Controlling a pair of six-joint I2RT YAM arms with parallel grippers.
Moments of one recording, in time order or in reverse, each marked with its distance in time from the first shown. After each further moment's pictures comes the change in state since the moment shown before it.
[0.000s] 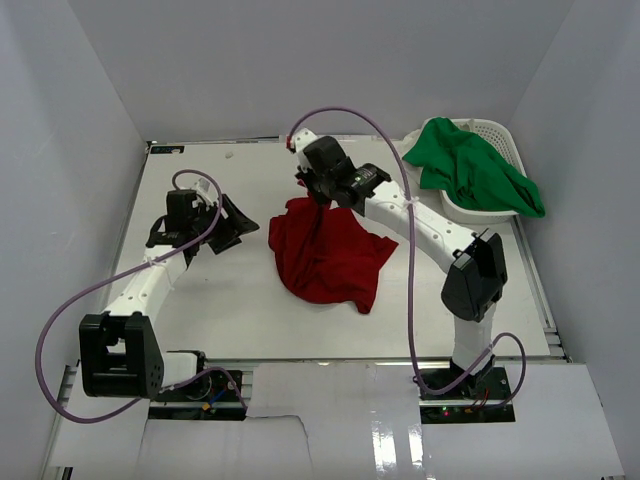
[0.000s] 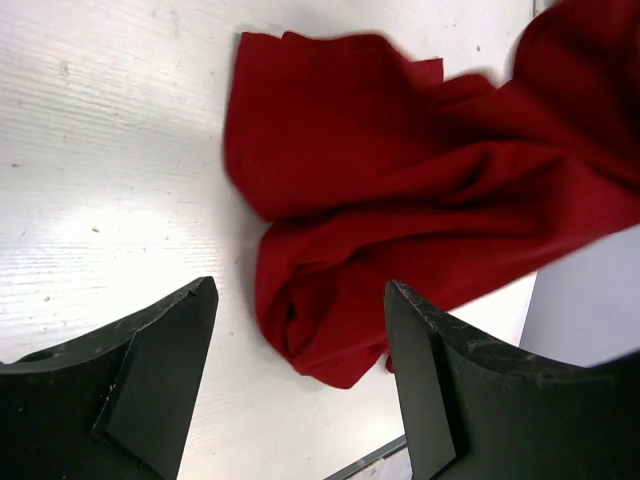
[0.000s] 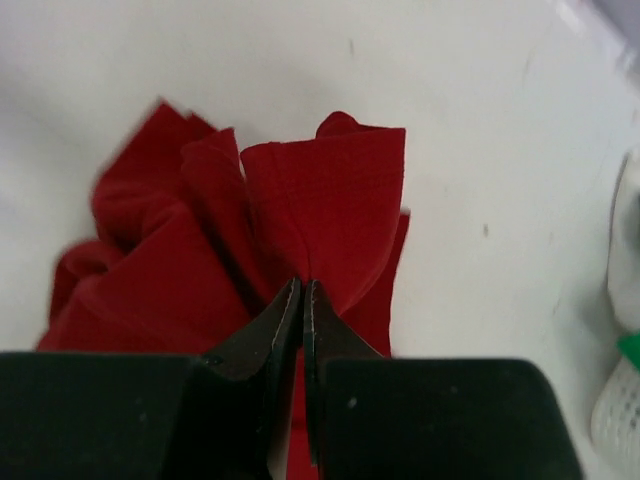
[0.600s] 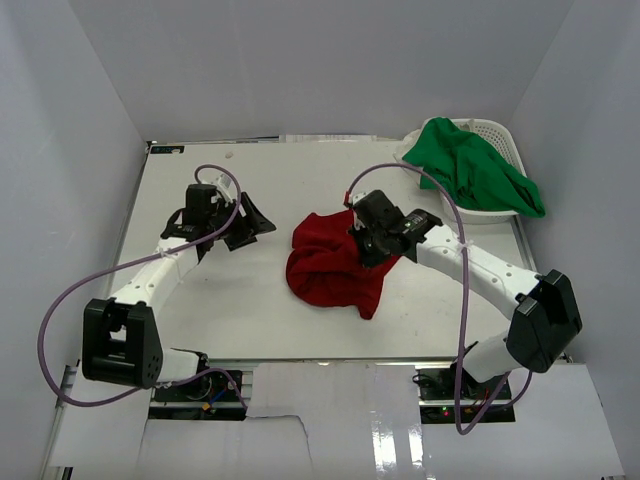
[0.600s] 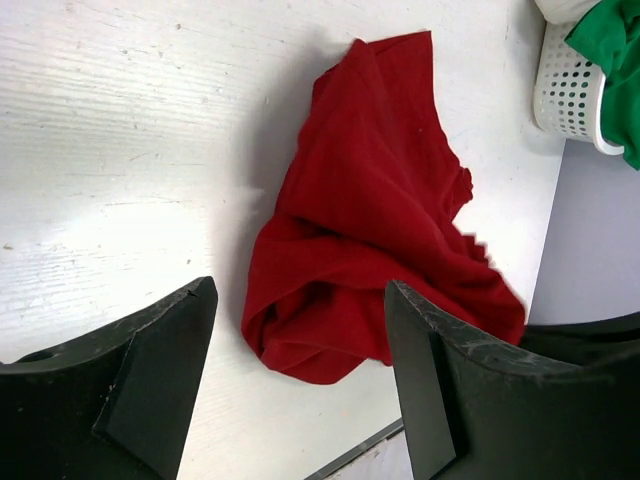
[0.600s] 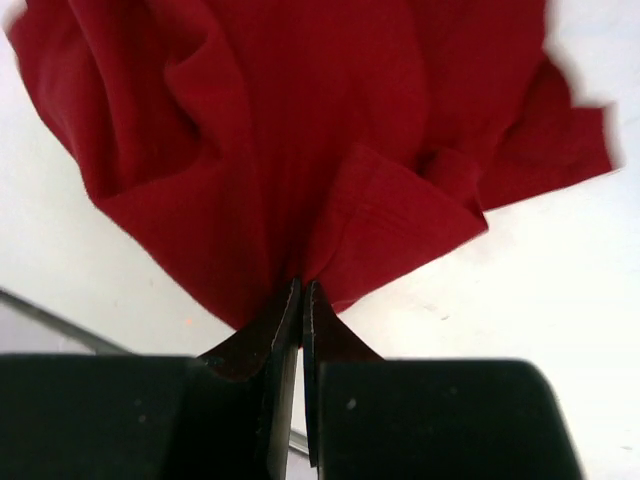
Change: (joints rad) left arm -0.128 0.053 0.045 0.009 -0.013 0.003; right arm -0.050 -0.468 -0.677 -0.146 -0.150 0.323
